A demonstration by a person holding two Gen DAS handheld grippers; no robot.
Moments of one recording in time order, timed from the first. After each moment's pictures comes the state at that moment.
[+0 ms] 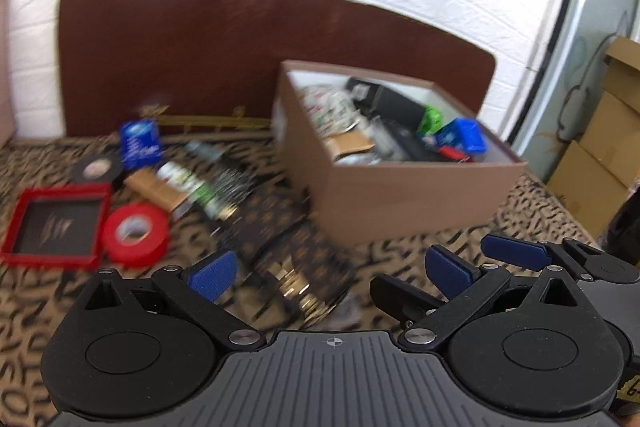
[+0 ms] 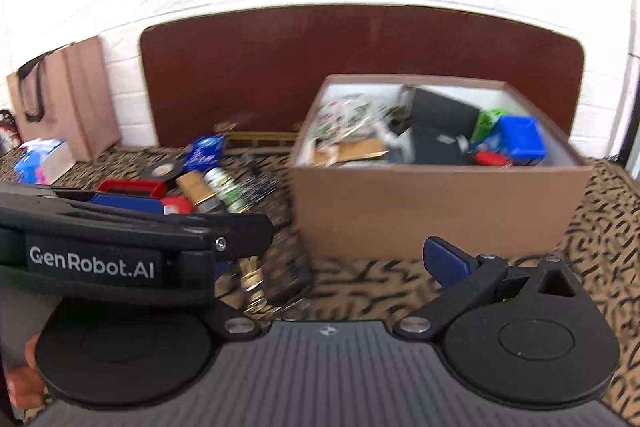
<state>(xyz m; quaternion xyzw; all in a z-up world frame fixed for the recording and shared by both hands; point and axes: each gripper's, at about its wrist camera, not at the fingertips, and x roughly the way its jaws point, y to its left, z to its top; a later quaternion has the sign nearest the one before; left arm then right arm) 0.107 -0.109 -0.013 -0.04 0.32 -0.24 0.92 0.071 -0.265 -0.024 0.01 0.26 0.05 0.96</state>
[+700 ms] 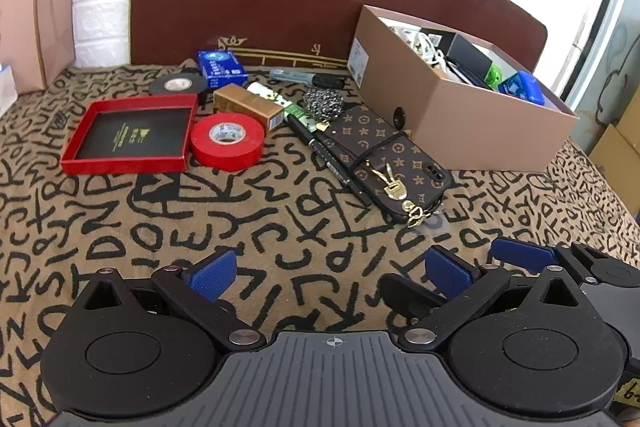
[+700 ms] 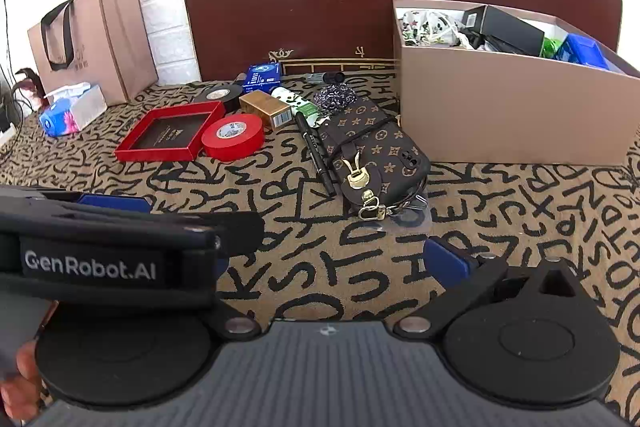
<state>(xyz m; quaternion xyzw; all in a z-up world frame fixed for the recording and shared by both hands) 0.090 -0.041 -0.061 -0.04 0.37 -0.19 0.91 0.047 -0.192 -0.077 0.02 0.32 0.07 0.94</state>
